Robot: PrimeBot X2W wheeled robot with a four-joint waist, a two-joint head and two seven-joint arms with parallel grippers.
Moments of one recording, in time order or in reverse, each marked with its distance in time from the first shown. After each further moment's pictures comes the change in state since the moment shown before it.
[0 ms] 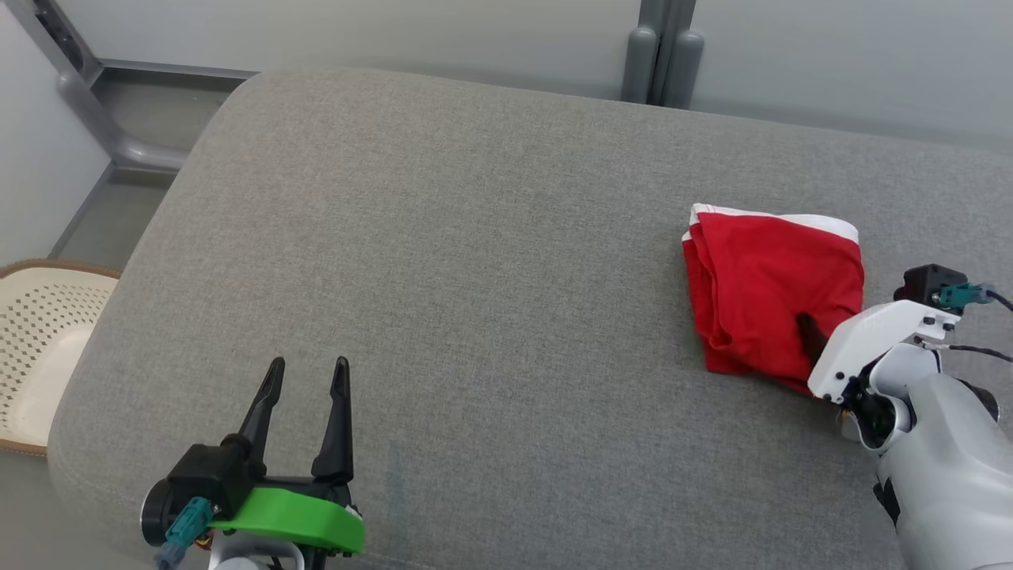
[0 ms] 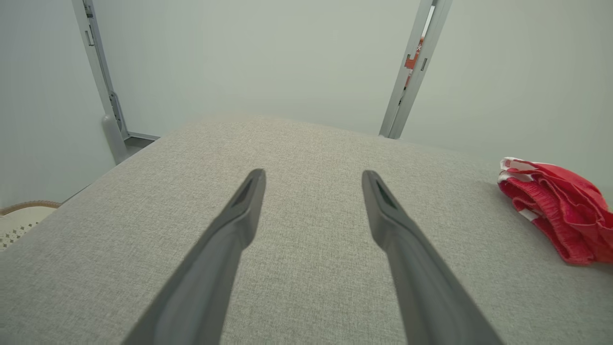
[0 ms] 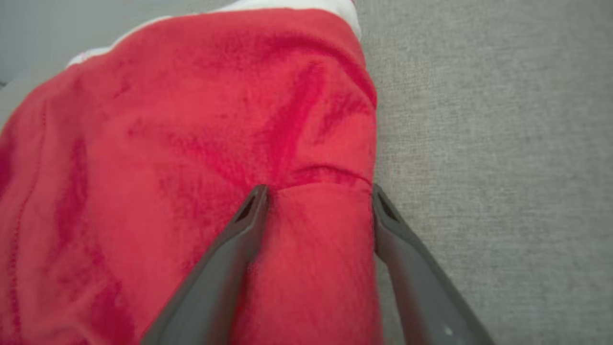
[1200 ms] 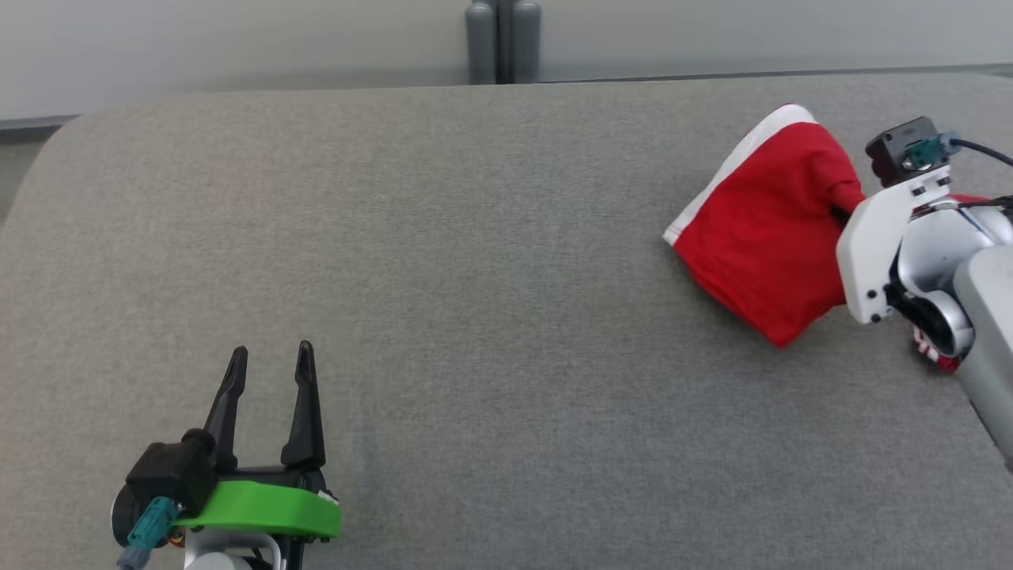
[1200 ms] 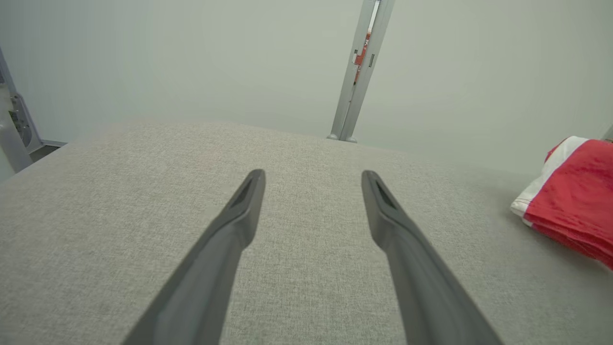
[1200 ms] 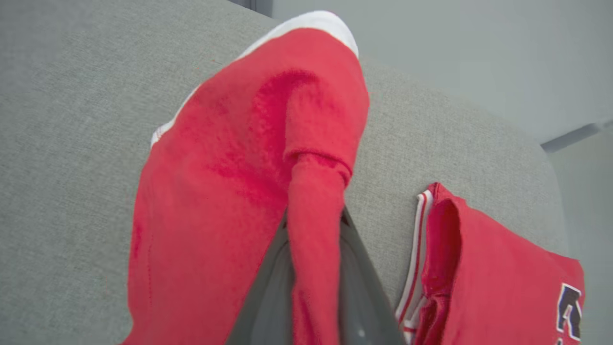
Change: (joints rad) left arm 0.000 0.000 0.047 -0.044 -0.038 0.027 0.000; right arm -0.109 -0.324 0.515 -0.436 0.004 0.001 0.296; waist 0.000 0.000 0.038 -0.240
